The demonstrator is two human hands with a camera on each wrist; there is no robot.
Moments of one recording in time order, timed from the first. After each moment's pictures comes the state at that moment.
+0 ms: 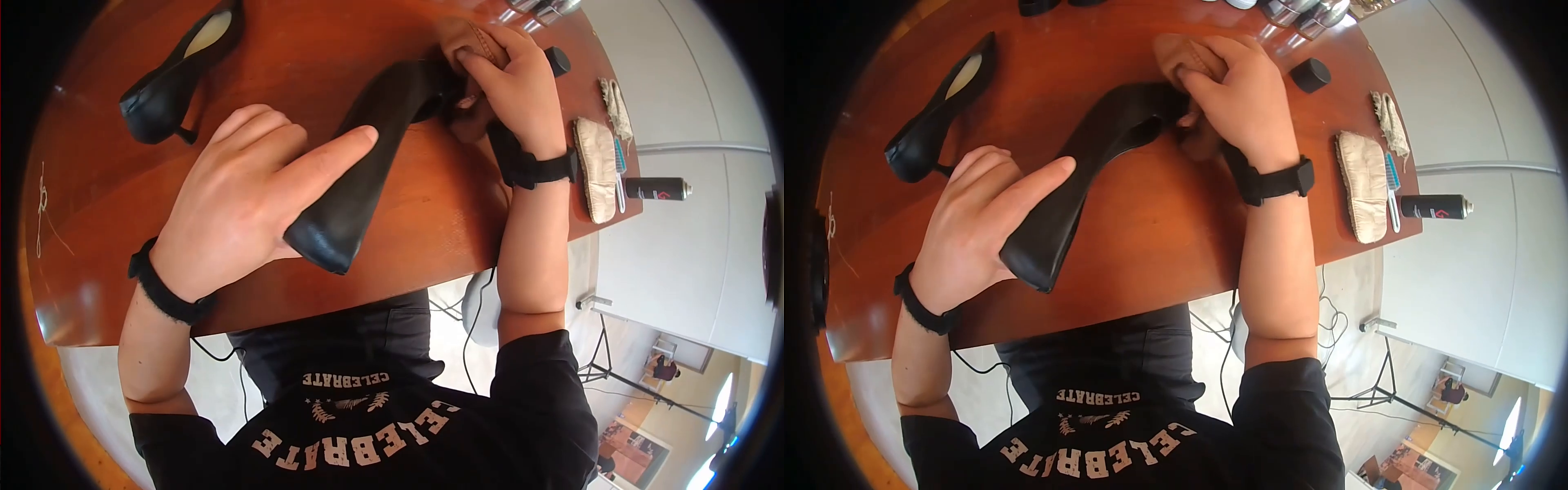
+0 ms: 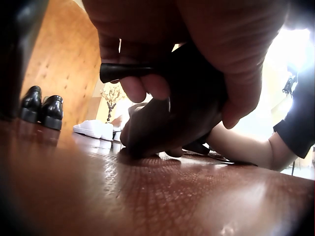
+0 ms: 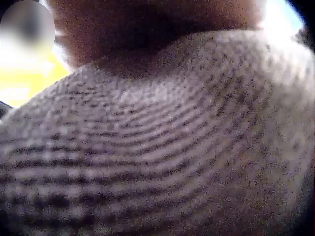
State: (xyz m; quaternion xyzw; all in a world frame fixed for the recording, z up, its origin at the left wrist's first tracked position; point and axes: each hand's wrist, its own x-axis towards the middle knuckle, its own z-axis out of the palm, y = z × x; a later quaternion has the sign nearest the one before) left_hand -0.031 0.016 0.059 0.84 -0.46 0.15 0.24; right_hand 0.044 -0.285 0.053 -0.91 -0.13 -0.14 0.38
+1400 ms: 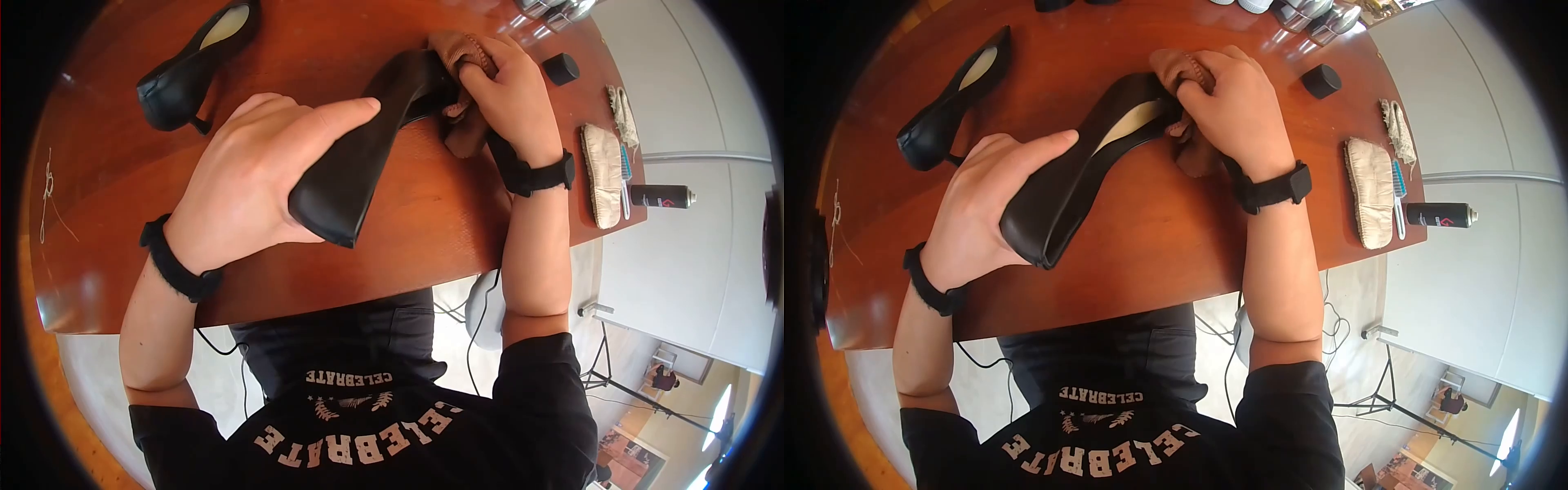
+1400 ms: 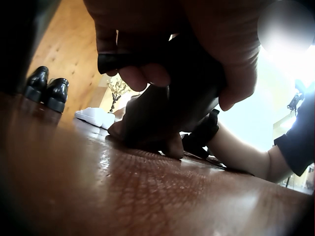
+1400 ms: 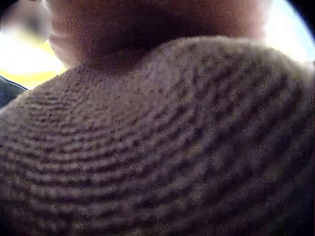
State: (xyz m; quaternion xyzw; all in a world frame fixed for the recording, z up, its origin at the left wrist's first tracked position) left_hand -0.025 0.023 0.053 0.84 -0.42 0.10 0.34; right_hand 0.040 -0.266 0.049 -0.92 -0.15 -0.15 0.32
